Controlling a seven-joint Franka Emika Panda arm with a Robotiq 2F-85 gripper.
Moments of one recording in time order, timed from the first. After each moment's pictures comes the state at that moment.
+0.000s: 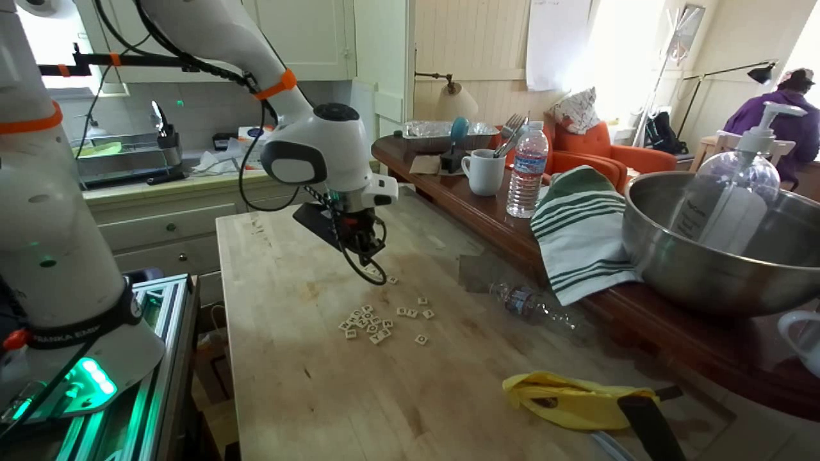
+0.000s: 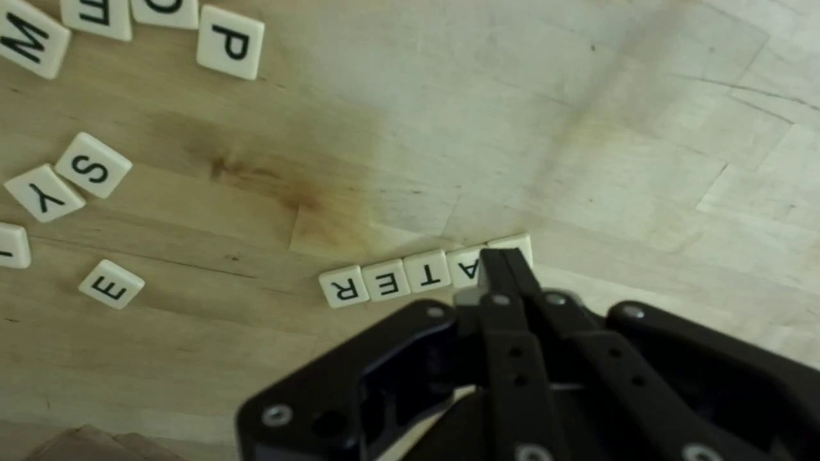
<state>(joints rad) 0.29 0.04 -0.21 -2.64 0.54 2.82 -0.85</state>
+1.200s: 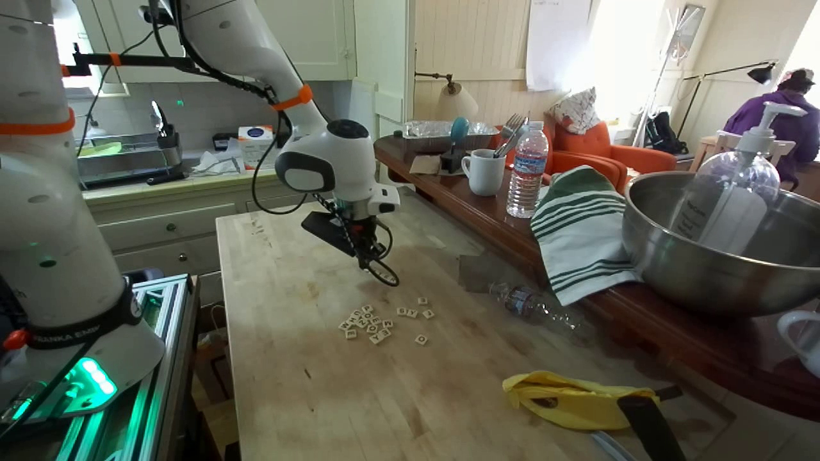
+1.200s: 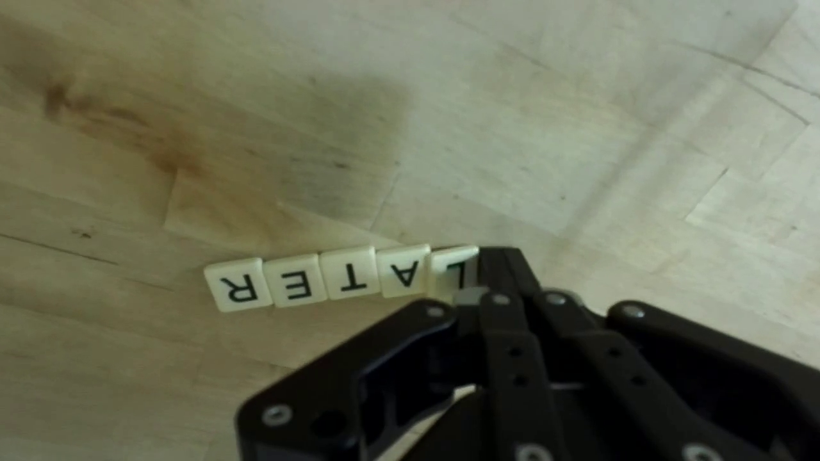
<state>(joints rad) 0.29 0.18 -0.12 -2.55 0.66 2.82 -0.99</state>
